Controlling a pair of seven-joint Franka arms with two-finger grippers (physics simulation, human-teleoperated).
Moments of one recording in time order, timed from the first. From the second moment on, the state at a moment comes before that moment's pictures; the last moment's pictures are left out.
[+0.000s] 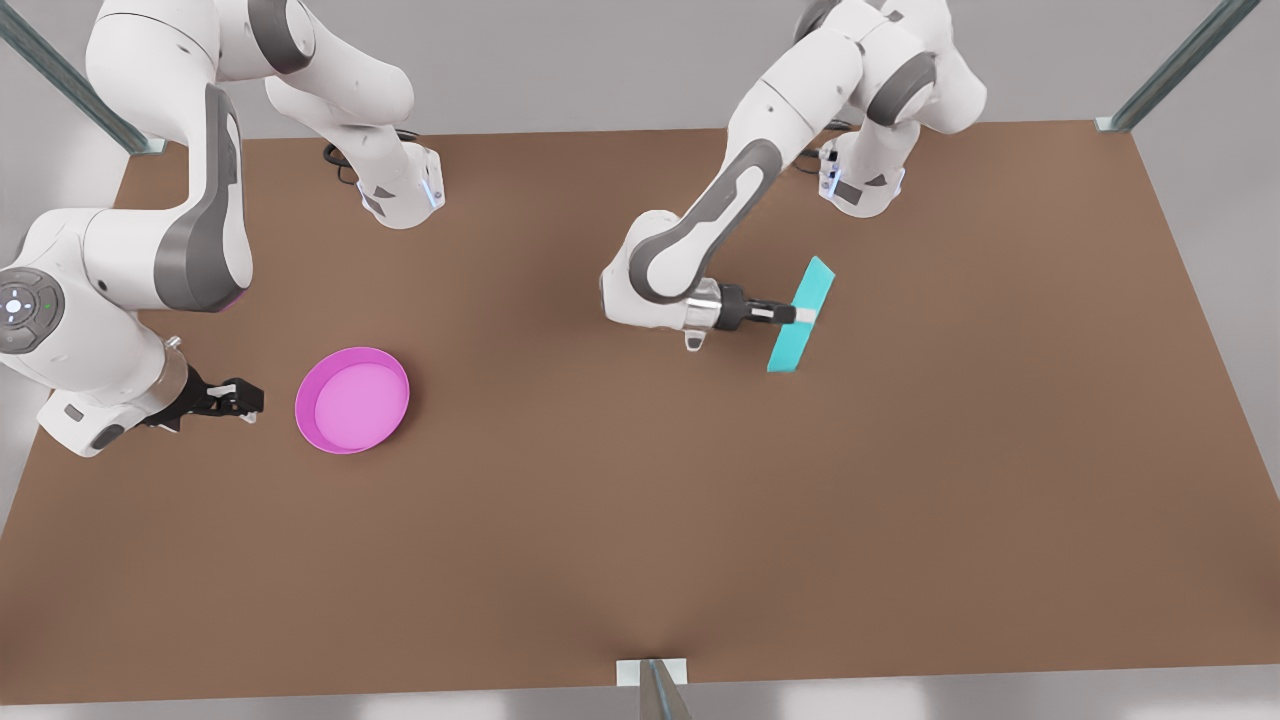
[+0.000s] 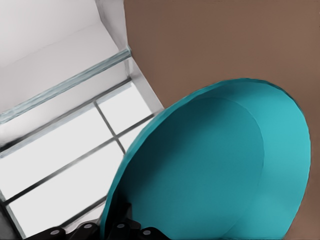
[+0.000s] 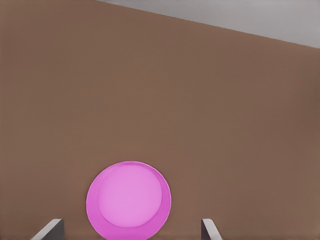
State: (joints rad) left arm -0.85 0.67 -0.10 -1.48 0.93 0.95 -0.34; right arm -0.11 0.32 0.16 -1.27 -0.18 1.56 -0.10
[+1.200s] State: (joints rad) left arm -1.44 1.28 0.43 -1.02 1.02 1.03 -0.29; right arm -0.53 0.47 0.17 -1.30 0.24 1.63 -0.21
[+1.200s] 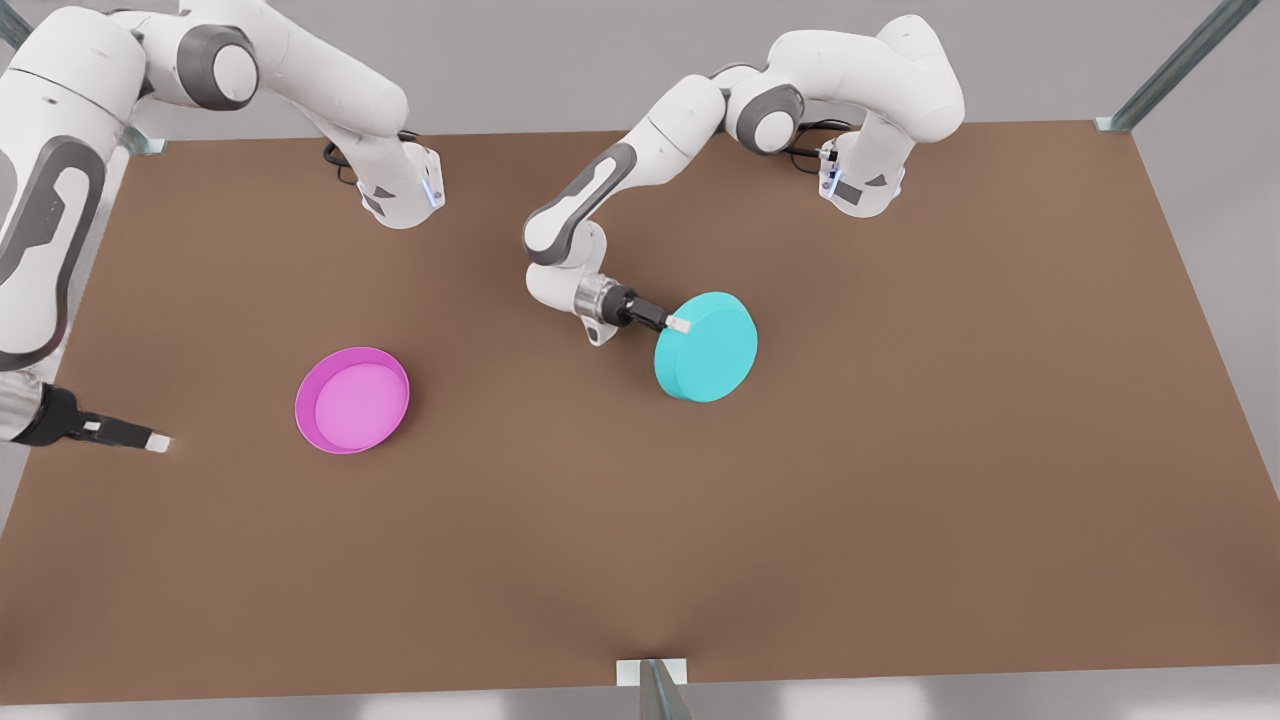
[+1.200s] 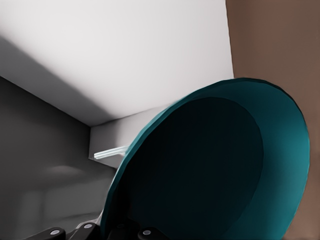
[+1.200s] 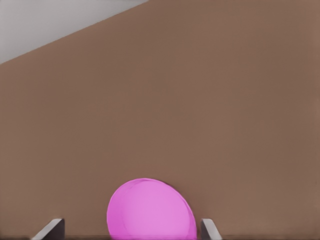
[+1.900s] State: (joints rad) left arm -1.52 1.30 0.68 -1.02 0.46 1.29 -1.00; right arm -0.56 0.27 0.27 -1.94 0.23 1.85 -0.25
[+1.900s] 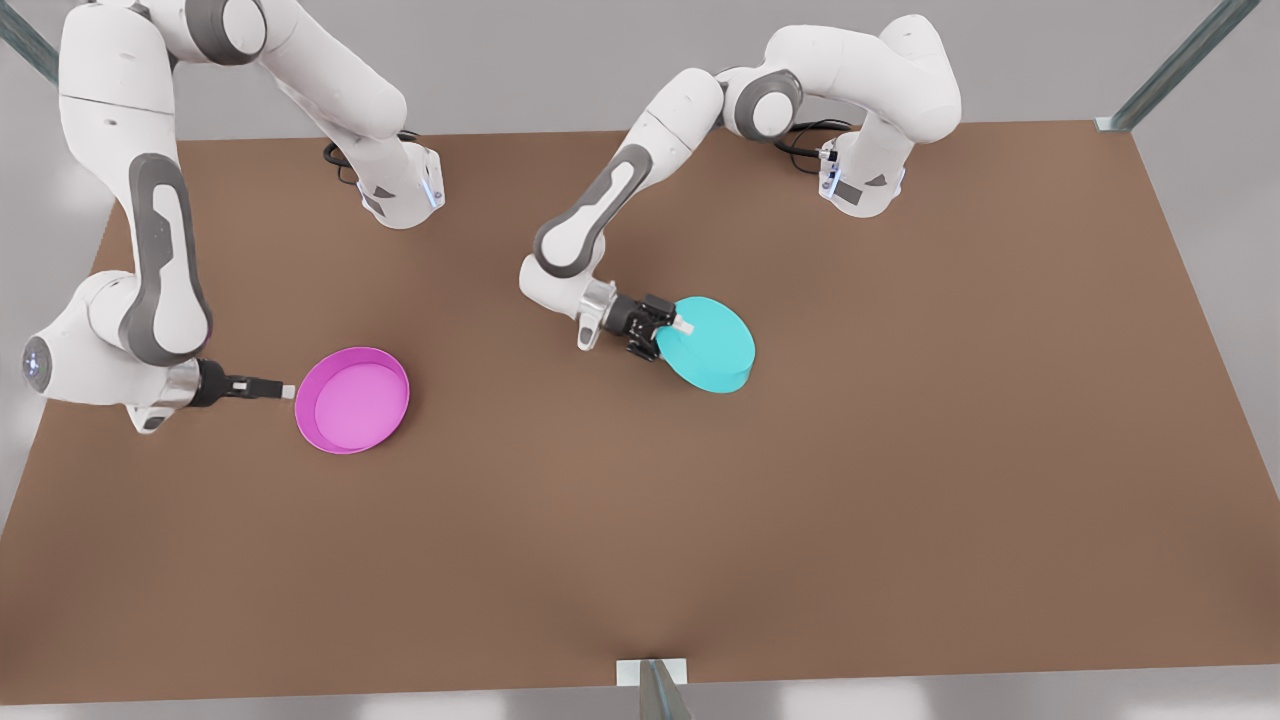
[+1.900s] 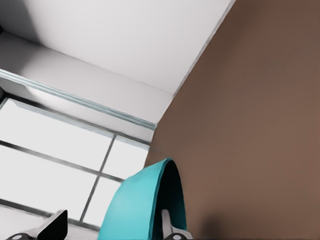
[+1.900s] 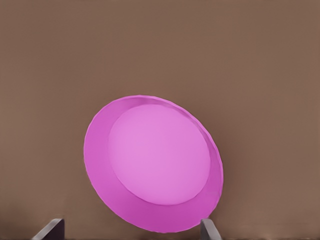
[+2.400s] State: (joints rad) left arm -1.37 0.82 0.93 -1.05 -0.18 1.27 -0.55; right arm -0.76 0.41 0.38 -2.04 0.18 2.24 -0.30
